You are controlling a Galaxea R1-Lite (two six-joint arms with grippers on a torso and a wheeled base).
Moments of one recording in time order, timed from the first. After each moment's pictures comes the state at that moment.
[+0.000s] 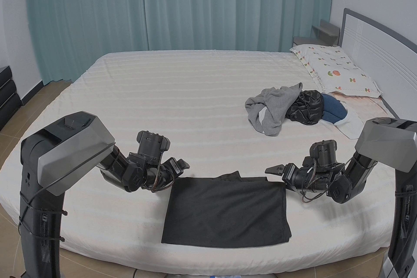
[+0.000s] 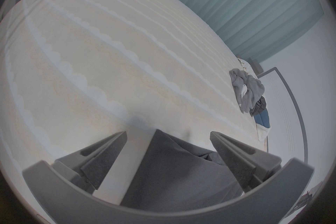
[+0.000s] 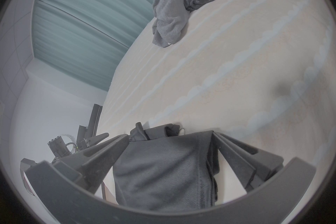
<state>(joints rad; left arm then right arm) -0.38 2.39 -1.19 -0.43 -0.02 -0.88 0.26 2.33 -0.81 -0.90 0.29 0.79</state>
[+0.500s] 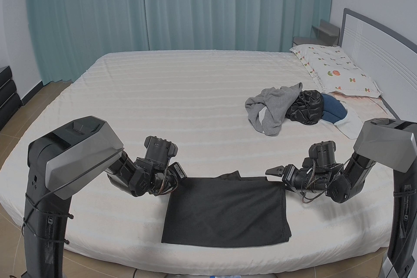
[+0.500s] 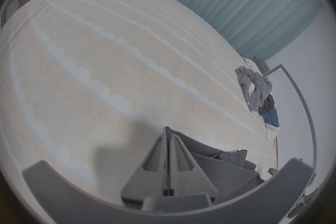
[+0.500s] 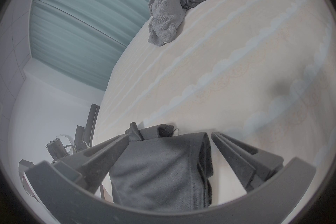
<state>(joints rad) -0.40 2.43 -1.20 -0.42 0.07 -0.88 0.25 2.35 -0.83 -0.89 0.28 0.78</state>
